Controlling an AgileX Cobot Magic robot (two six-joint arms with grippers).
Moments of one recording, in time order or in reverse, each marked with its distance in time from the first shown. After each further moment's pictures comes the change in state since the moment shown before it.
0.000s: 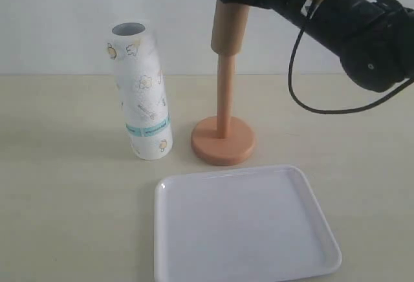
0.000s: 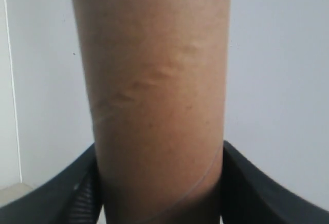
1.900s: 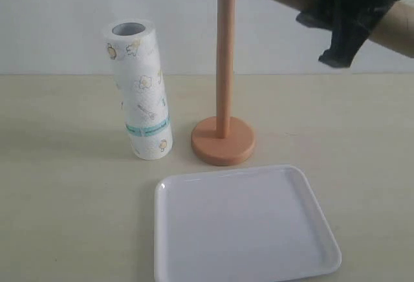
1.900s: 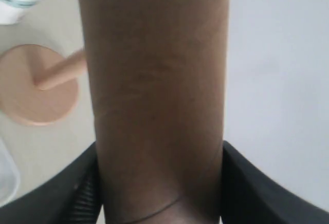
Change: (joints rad) left arm 0.000 0.000 0.000 0.000 0.000 0.000; right arm 0.122 -0.460 -0.066 0.043 1.351 -1.022
